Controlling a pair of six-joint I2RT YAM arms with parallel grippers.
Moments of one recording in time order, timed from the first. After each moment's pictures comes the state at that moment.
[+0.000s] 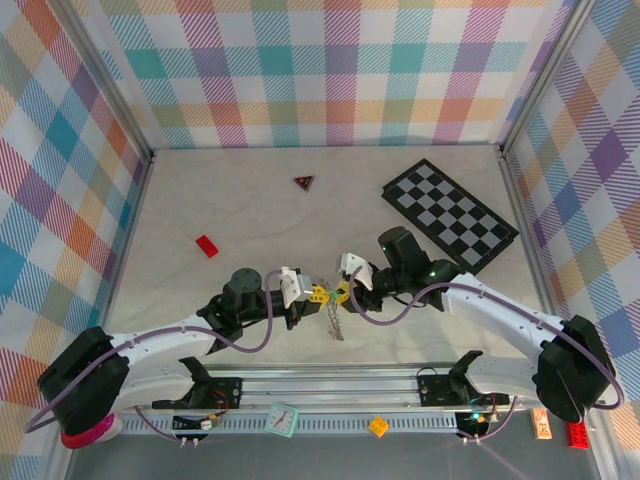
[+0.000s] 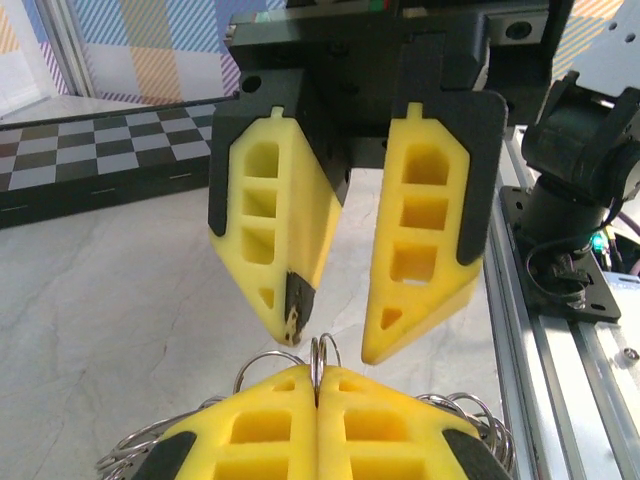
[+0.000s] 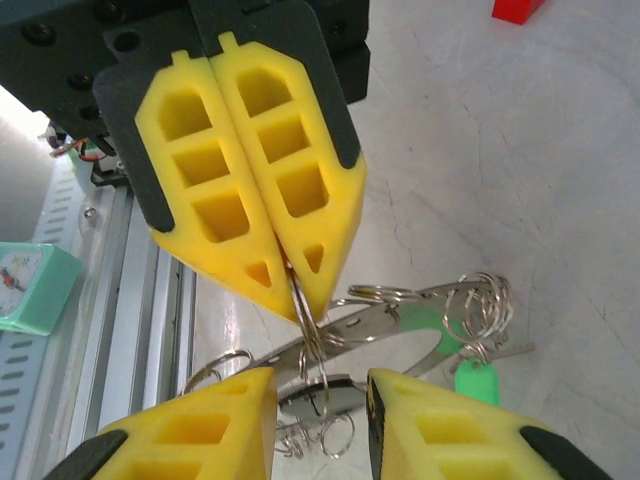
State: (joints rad) left arm -0.80 1.11 0.32 0.59 0.52 0.09; right arm 0.71 1.19 0.75 -0.35 -0.69 -0.42
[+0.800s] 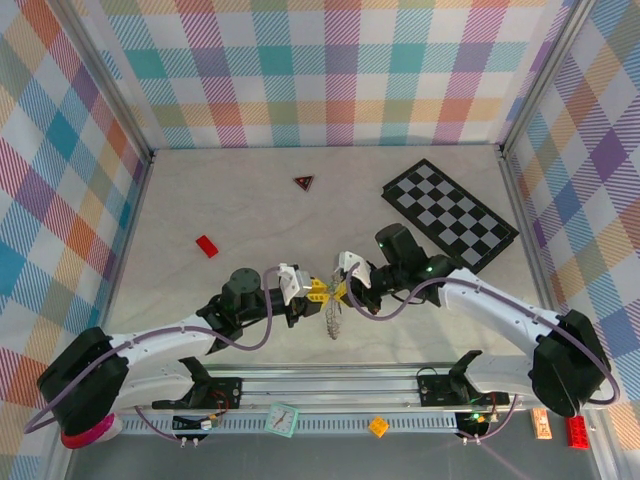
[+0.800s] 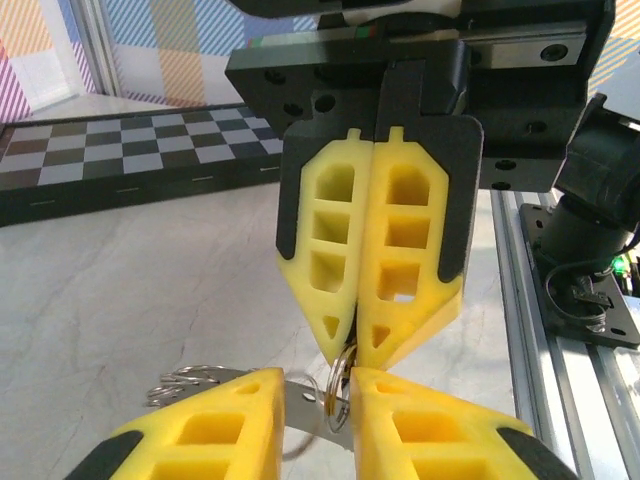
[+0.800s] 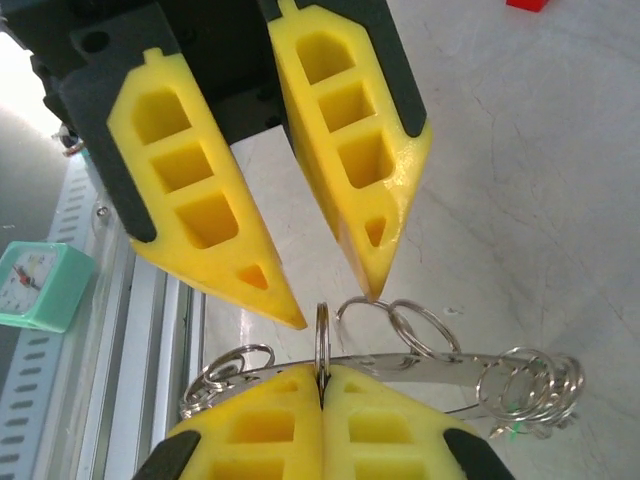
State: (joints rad) left arm -0.80 1.09 0.33 0.56 0.47 0.07; right arm 0.71 1.23 0.81 -0.42 -0.70 -0.44
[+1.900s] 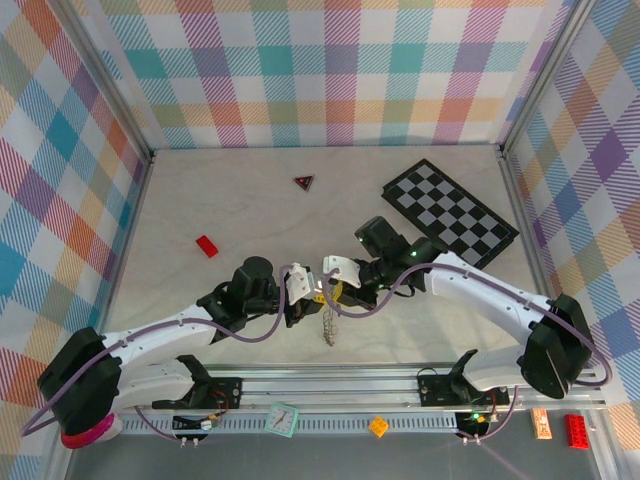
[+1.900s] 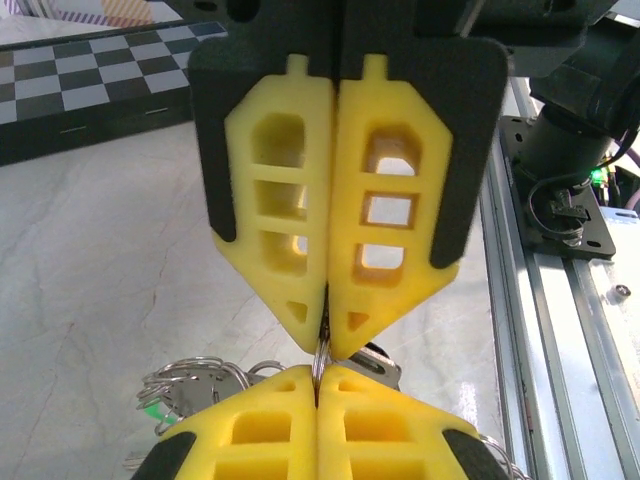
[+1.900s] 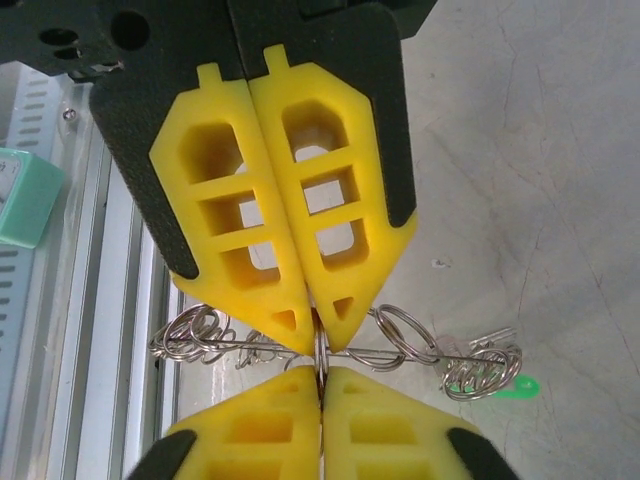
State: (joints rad) left arm -0.80 1.11 0.47 0.23 0.53 0.21; right arm 0.80 1.32 1.01 -0.71 -0.53 -0.59
